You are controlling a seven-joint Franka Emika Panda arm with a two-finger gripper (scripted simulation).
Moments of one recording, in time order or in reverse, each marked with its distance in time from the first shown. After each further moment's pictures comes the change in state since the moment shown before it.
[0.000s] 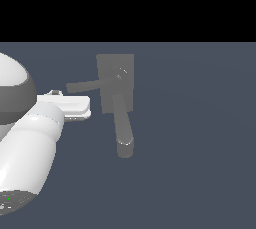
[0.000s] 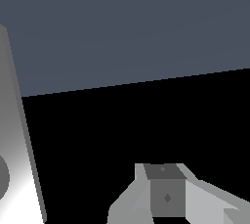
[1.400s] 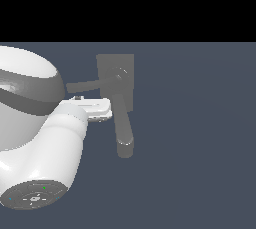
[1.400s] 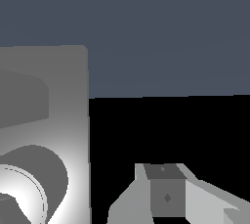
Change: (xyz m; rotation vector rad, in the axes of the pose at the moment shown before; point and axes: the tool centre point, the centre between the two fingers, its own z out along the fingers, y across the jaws) arm 0.016 -0.064 -0.004 0.076 0.099 -0.110
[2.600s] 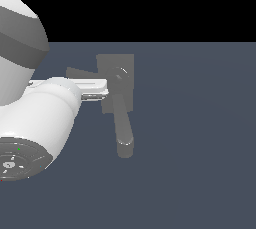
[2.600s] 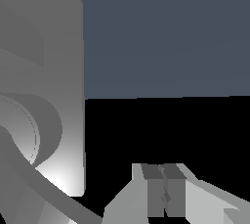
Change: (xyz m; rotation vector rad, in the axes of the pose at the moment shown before) arm -0.060 0.007 0.000 -0.002 0.013 0.000
